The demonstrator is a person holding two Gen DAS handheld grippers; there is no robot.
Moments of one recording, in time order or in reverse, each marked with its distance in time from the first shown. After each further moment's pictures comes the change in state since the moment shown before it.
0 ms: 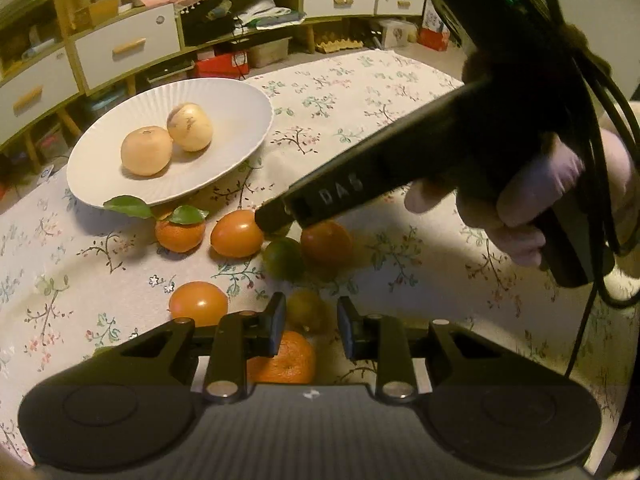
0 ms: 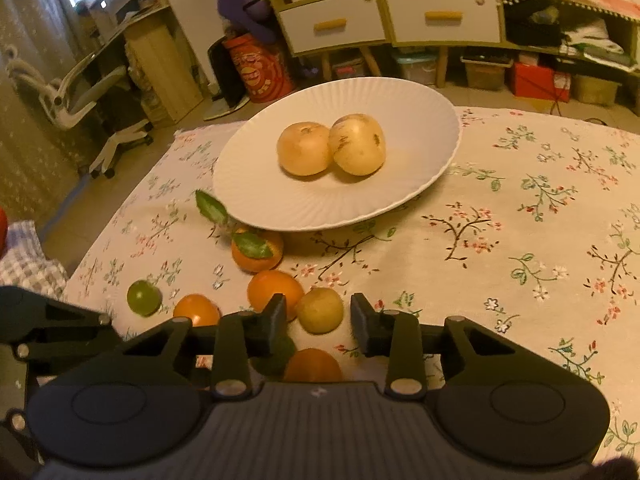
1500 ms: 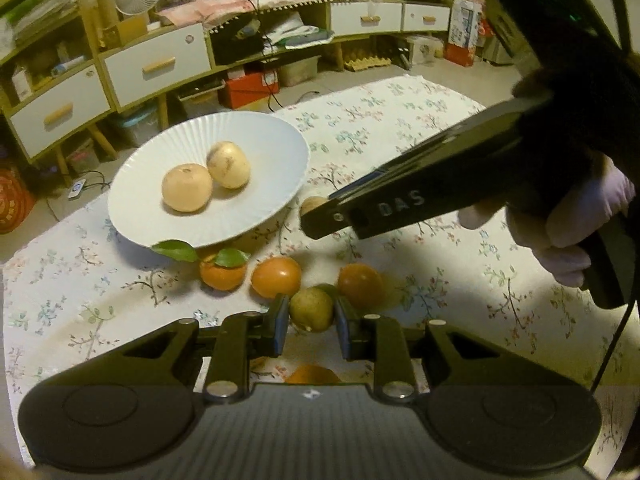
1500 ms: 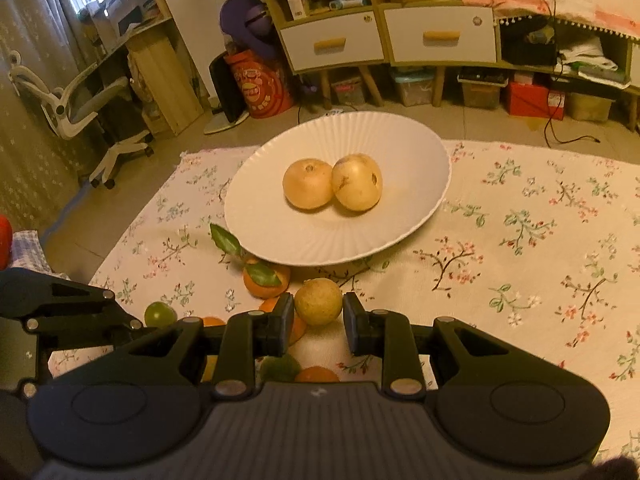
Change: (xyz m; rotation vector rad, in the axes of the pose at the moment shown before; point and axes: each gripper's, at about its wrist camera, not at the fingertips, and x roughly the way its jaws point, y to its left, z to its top) left arm -0.018 0.006 0.022 -0.031 -0.054 0.102; right arm -0.022 0.011 0.014 -0.019 -0.043 -0.017
